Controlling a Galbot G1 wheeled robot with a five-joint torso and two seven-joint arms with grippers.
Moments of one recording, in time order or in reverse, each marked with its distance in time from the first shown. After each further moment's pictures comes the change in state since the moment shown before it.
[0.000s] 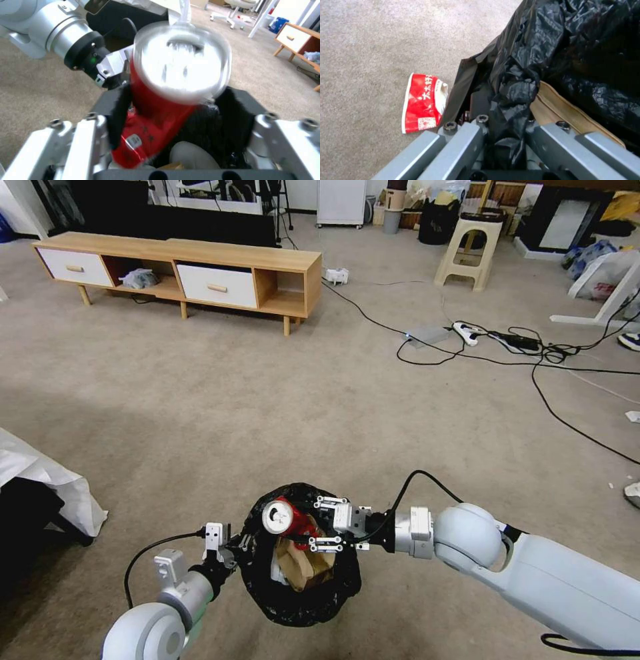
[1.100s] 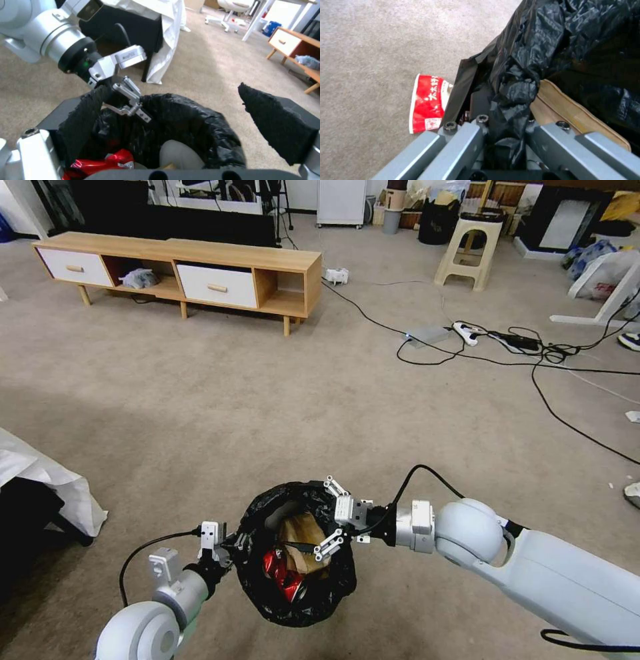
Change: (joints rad) left arm 0.006 0.018 -0.025 0.003 -0.018 -0.005 0.001; right arm 0.010 -0.009 0.026 0.013 0.022 -0.005 0.003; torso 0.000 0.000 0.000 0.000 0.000
